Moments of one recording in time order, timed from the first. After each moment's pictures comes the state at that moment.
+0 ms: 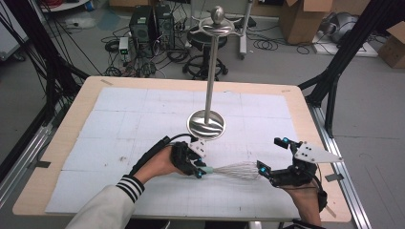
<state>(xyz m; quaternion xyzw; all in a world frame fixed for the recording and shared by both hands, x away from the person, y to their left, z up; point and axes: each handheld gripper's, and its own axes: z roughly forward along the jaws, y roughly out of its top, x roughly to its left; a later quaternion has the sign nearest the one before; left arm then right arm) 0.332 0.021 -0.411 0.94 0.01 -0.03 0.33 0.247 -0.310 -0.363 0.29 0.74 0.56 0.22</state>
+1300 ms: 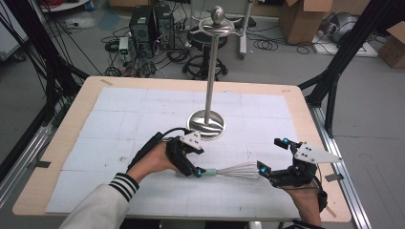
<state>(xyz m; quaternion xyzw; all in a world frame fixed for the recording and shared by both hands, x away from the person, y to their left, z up) 0.332 0.040 -0.386 0.92 0.07 0.02 0.39 0.247 -0.311 -0.365 0.29 0.75 0.56 0.22</state>
